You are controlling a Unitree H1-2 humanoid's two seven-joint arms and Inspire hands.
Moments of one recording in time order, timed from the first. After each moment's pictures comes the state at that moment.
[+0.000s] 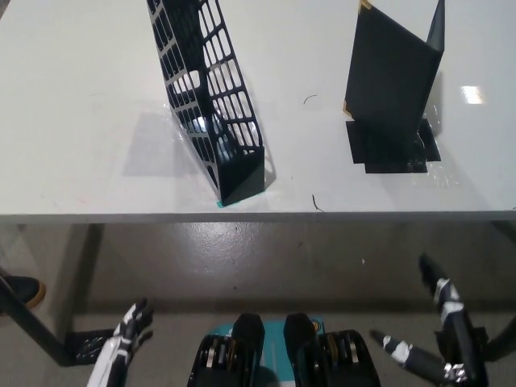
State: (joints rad) left_arm 0.12 0.13 0.00 0.02 -0.01 -0.16 -0.06; right_arm 0.09 -0.09 0.08 -0.01 -0.15 -0.39 -0.10
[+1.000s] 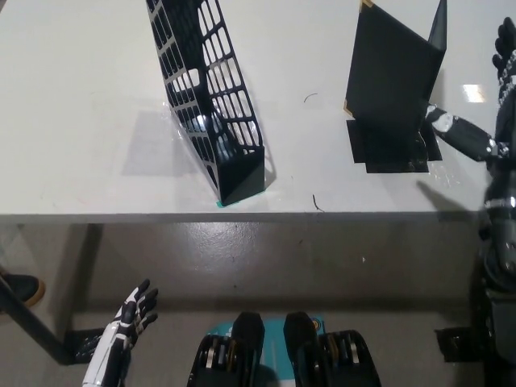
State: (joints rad) left_arm 0.09 0.13 0.01 0.05 -0.04 -0.13 -0.09; right_arm -0.57 -0.06 -0.18 0.16 -0.17 -0.02 -0.16
